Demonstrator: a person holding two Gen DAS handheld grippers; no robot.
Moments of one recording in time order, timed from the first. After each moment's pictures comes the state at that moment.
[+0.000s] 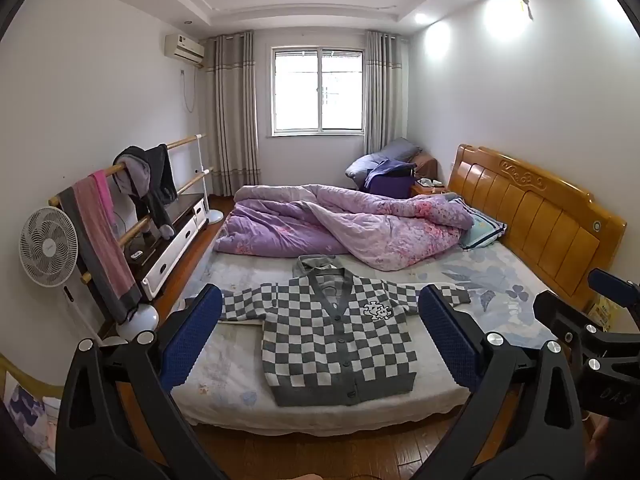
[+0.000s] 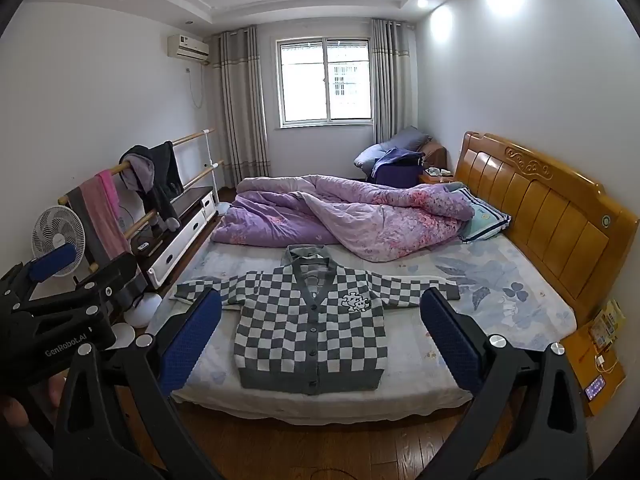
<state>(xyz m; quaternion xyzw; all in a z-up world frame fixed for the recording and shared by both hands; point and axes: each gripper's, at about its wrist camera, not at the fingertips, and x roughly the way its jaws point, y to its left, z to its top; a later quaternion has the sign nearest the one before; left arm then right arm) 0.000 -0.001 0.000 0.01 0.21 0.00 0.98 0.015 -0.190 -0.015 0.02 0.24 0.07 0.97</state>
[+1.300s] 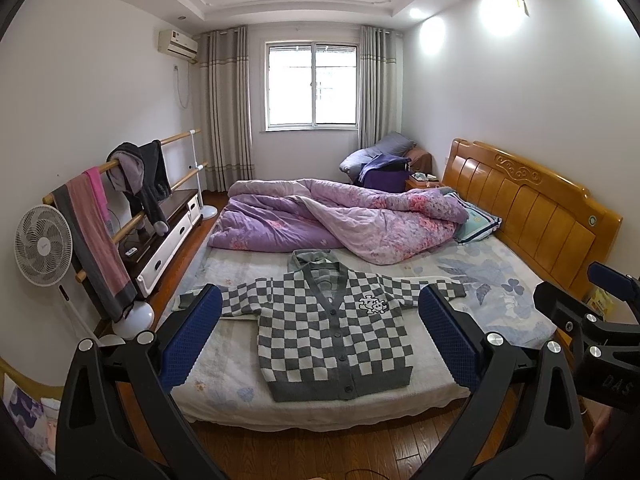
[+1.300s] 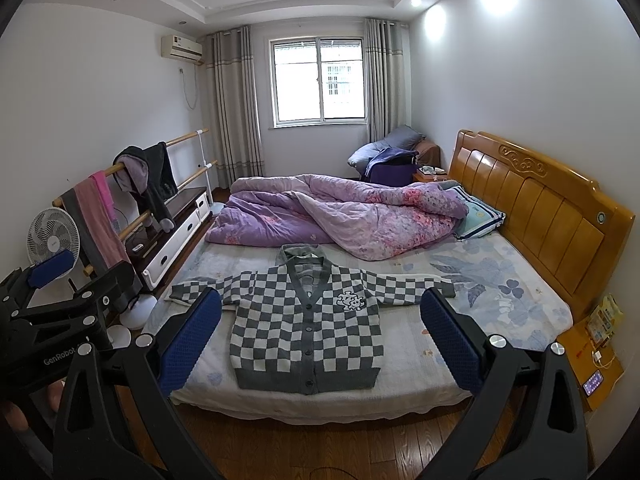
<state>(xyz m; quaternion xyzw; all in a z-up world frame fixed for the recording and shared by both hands) 0.002 -0.006 -0.007 0.01 0.22 -0.01 0.97 0.018 -0.193 -0.009 0.02 0.24 0.06 0.97</state>
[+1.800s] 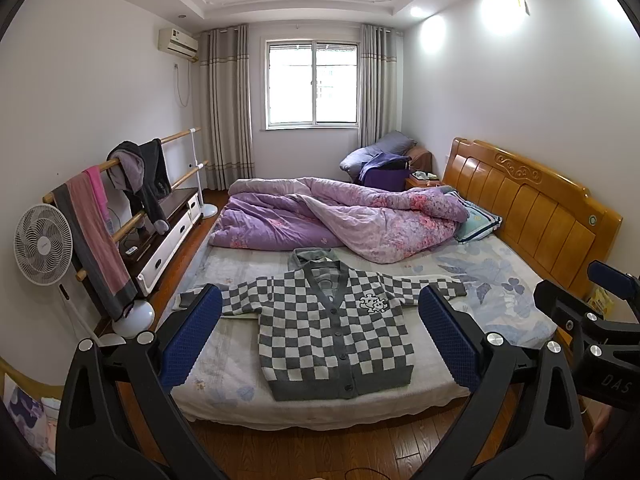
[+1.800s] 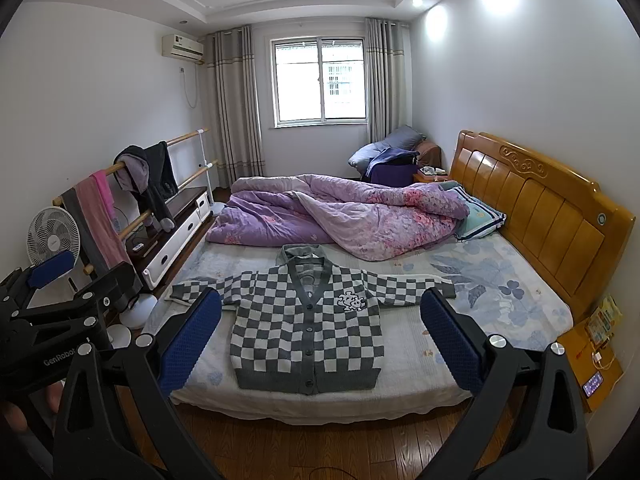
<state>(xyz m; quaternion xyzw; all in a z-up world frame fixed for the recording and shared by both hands) -0.001 -0.009 -0.013 0.01 0.22 -0.01 0.97 0.018 -0.191 -0.012 0.02 0.24 0.06 0.97</state>
